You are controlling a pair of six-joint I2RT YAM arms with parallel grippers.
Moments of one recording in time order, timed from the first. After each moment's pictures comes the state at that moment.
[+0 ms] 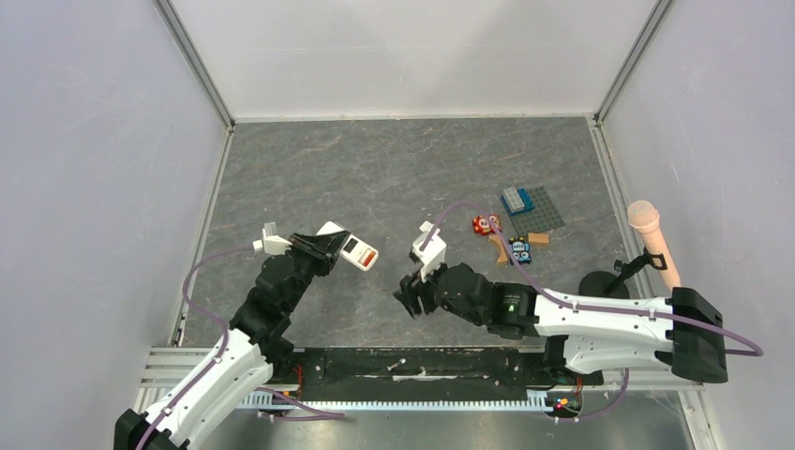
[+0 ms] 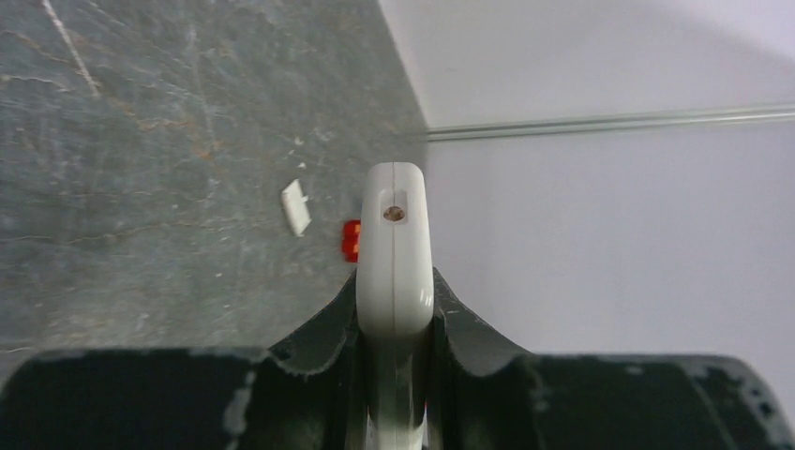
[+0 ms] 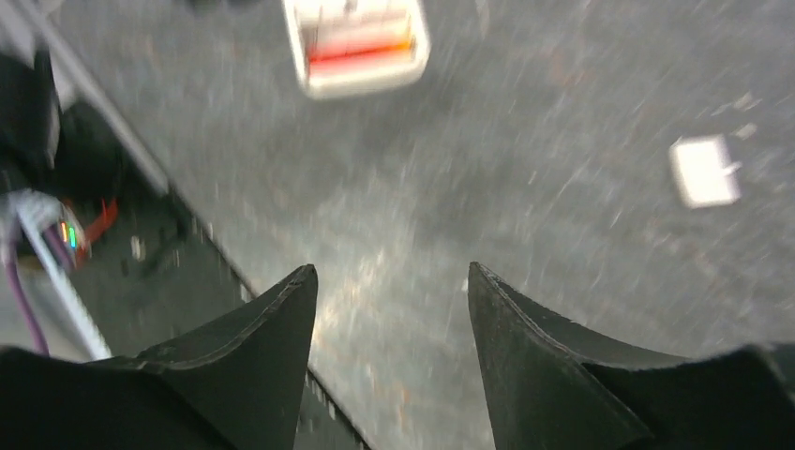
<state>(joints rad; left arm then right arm) -0.52 0.50 0.22 0.15 -0.19 -1.39 1.28 1.11 0.70 0.06 0.40 0.32</state>
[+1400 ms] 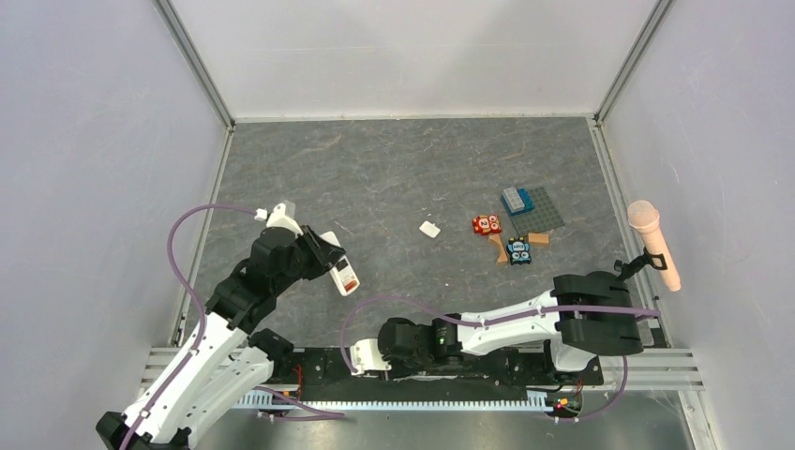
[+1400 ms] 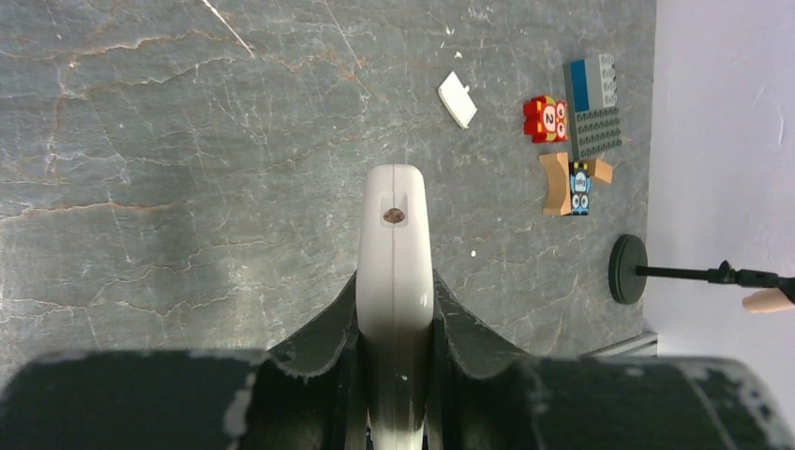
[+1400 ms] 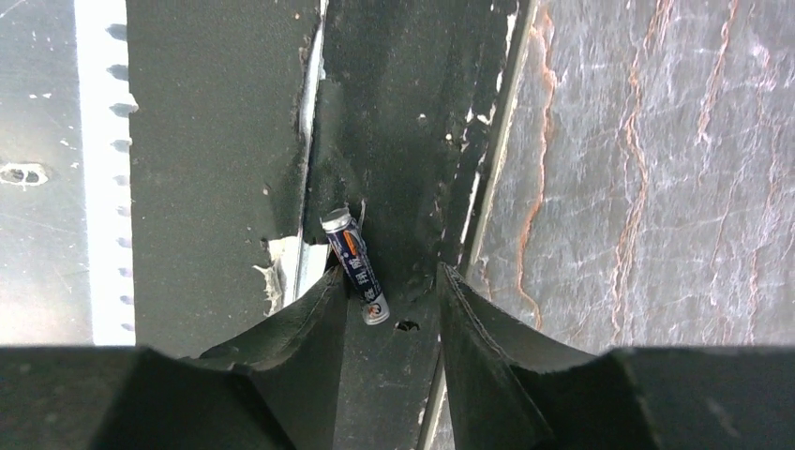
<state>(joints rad) -0.52 0.62 0.66 -0.57 -0.07 -0.85 1.52 1.61 0.81 -0.18 0.00 -0.23</state>
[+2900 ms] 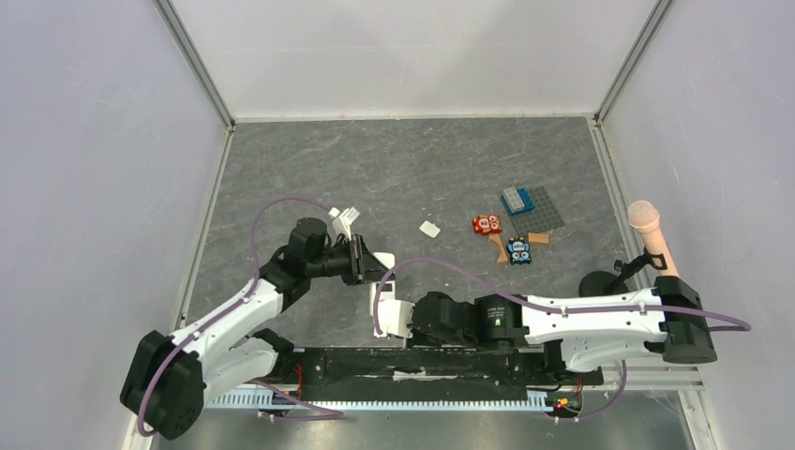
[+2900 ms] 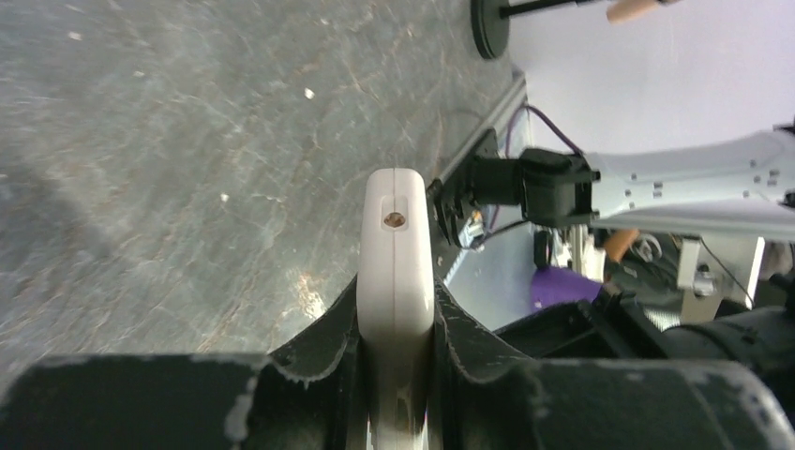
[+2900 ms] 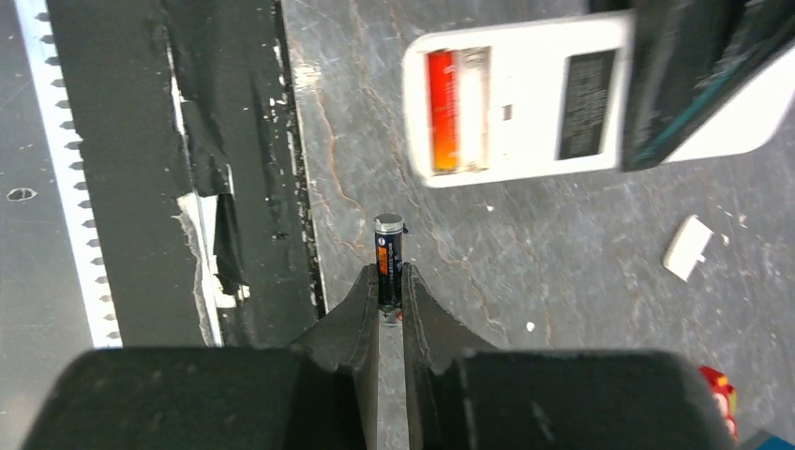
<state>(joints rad) -0.51 0.98 0.48 -0.03 0.65 -0.81 1.48 1.21 0.84 -0.37 0.20 -0.16</state>
